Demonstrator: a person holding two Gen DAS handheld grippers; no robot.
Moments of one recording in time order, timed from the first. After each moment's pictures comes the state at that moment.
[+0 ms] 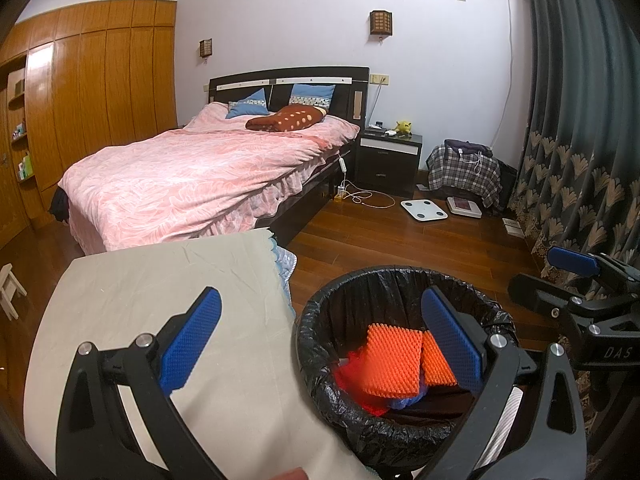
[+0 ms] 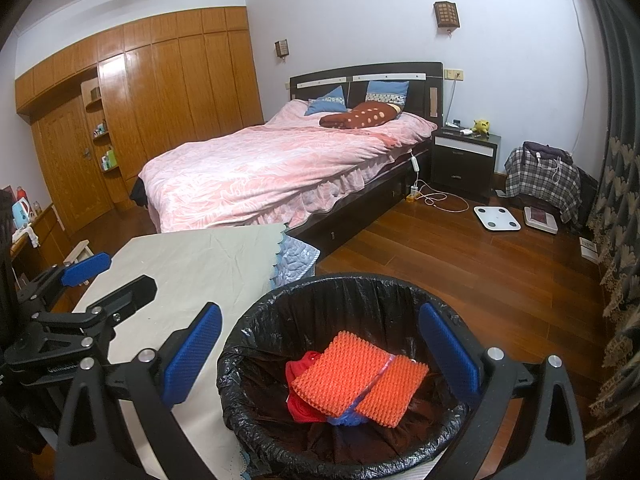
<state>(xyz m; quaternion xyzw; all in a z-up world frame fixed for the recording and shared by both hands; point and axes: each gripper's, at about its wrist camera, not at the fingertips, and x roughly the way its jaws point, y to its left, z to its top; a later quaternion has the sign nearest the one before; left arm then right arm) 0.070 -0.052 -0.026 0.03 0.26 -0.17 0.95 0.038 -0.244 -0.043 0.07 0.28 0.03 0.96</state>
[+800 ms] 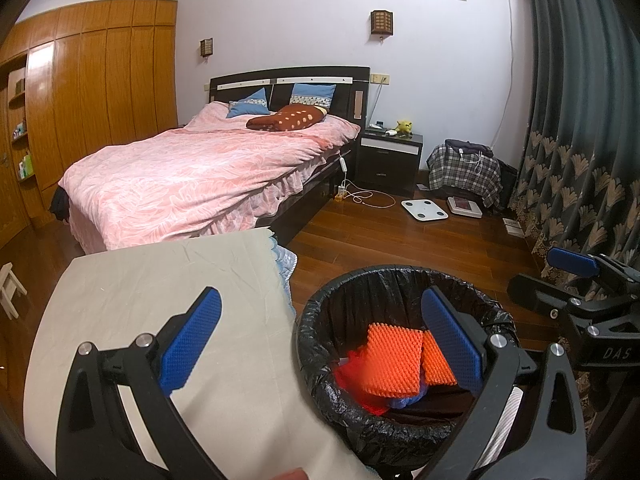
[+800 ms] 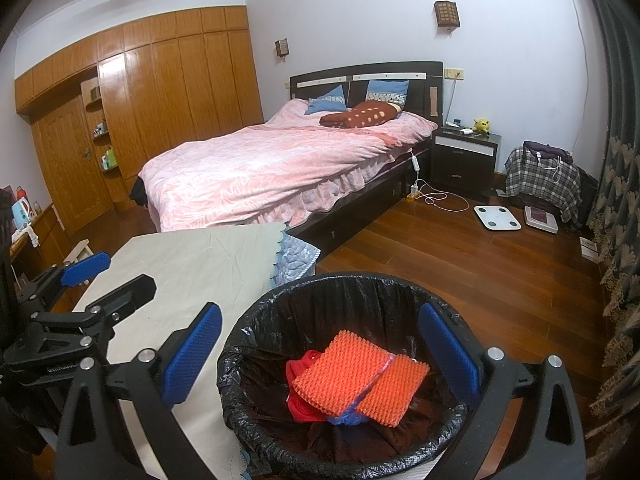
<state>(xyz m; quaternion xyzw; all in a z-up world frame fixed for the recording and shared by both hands) 0.070 -0.052 -0.025 0.03 0.27 -0.17 0.95 0.039 -0.244 -0.043 0.07 0.28 0.03 0.96</state>
